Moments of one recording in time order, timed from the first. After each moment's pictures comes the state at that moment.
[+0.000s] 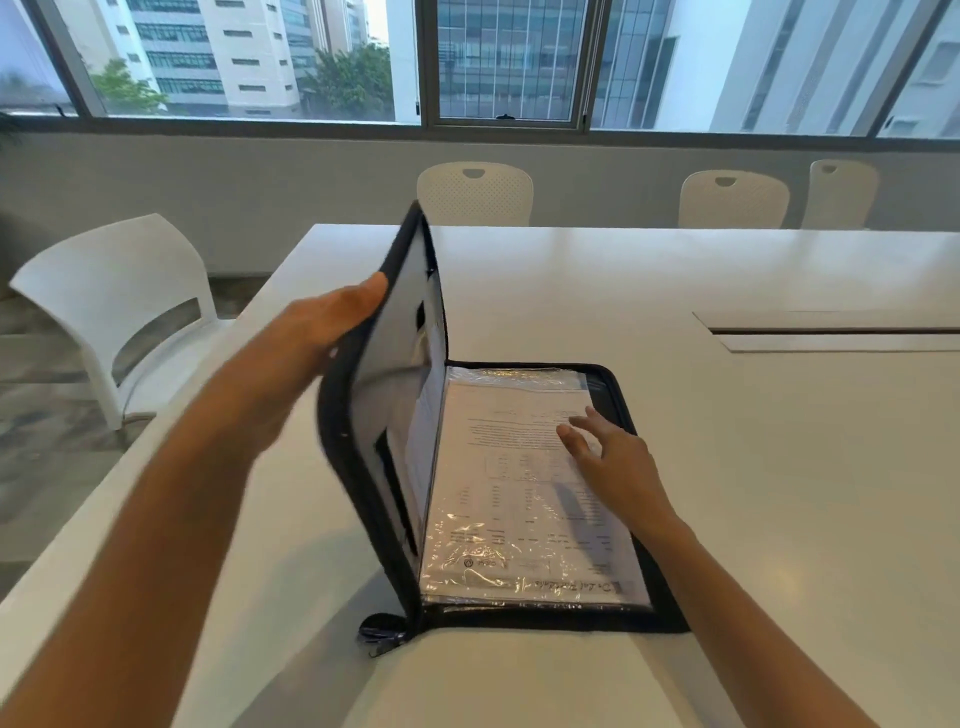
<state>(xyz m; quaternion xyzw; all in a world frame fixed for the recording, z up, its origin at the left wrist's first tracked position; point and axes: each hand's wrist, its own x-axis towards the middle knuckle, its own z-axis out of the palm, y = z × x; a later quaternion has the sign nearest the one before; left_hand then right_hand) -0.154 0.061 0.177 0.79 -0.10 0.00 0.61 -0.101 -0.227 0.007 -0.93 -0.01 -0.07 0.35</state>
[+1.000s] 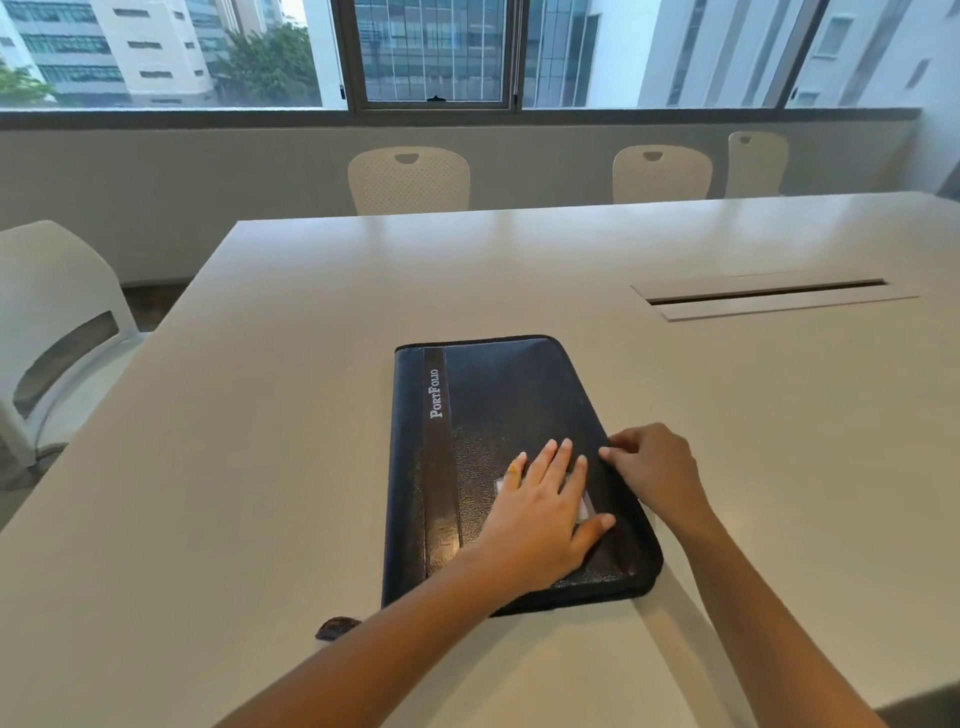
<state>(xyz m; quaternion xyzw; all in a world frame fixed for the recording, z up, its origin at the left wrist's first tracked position) -0.142 -0.132 -0.021 0.93 -0.34 -0.03 0.10 -0.132 -0.292 0.009 -0.94 0.17 -0.07 0.30</state>
